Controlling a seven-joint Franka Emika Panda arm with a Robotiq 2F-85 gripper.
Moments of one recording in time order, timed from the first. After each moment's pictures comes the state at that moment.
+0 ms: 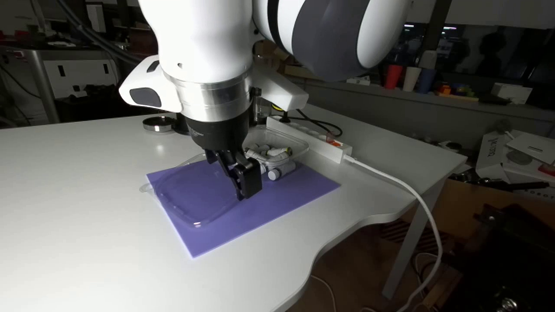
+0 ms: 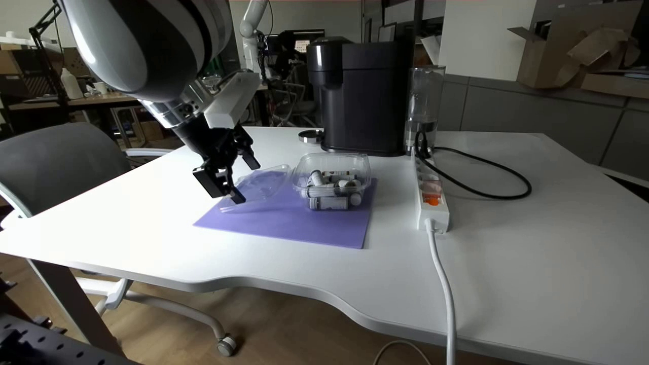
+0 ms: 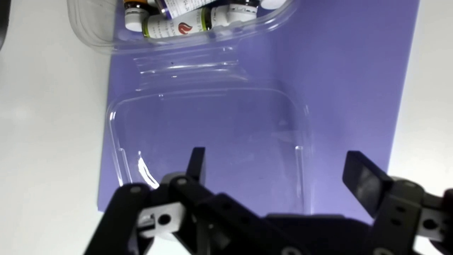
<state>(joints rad) 0.09 0.34 -0.01 -2.46 -1.63 2.89 -0.04</state>
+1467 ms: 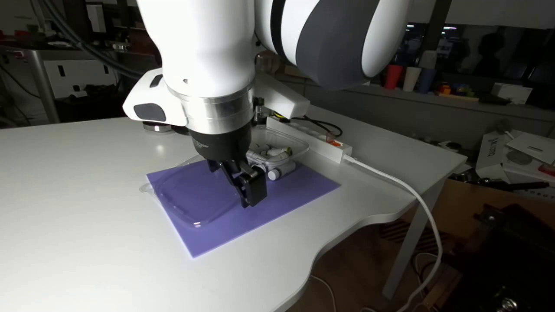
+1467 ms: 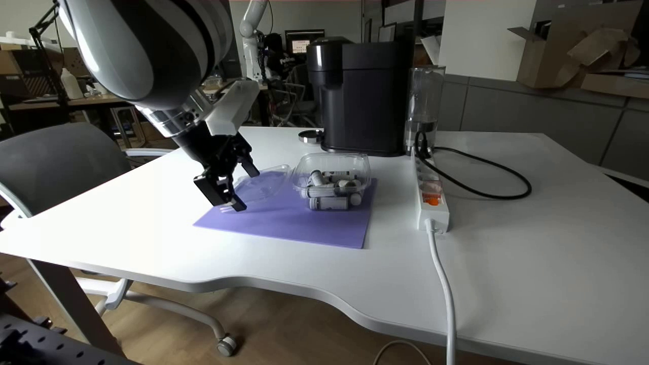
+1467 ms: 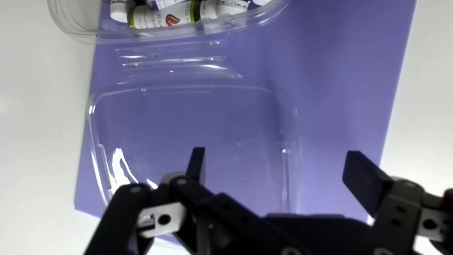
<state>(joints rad) 0.09 0.37 -0.01 -2.46 -1.67 2.88 -0.03</state>
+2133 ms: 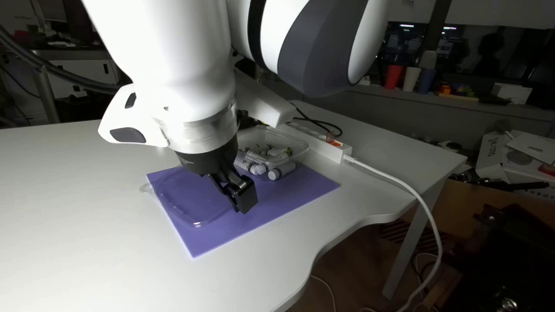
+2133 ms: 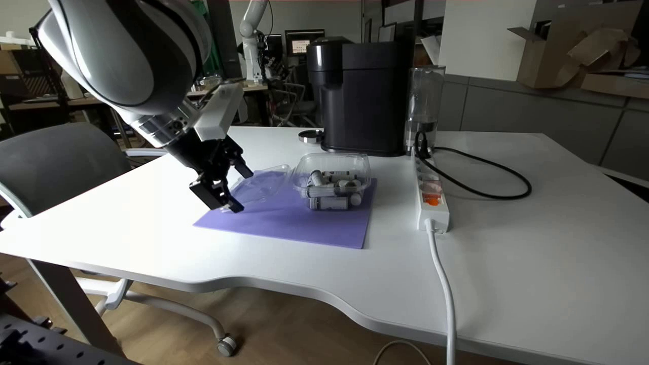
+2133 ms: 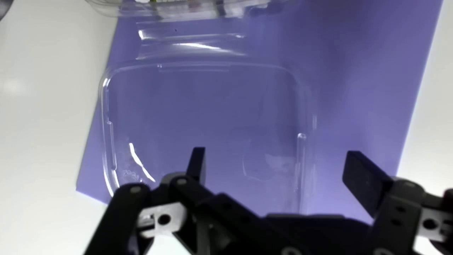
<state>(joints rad) 0.14 0.40 0.03 -2.44 -1.77 2.78 0.06</state>
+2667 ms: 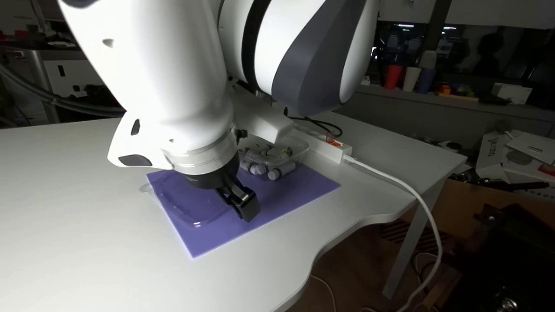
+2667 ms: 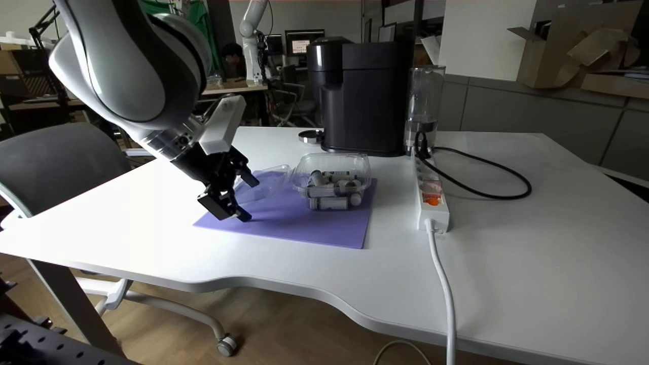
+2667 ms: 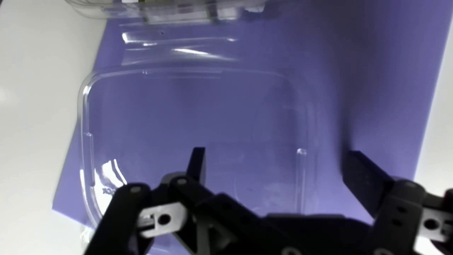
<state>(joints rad) 0.15 0.47 0.03 -2.40 -1.81 2.71 0.12</state>
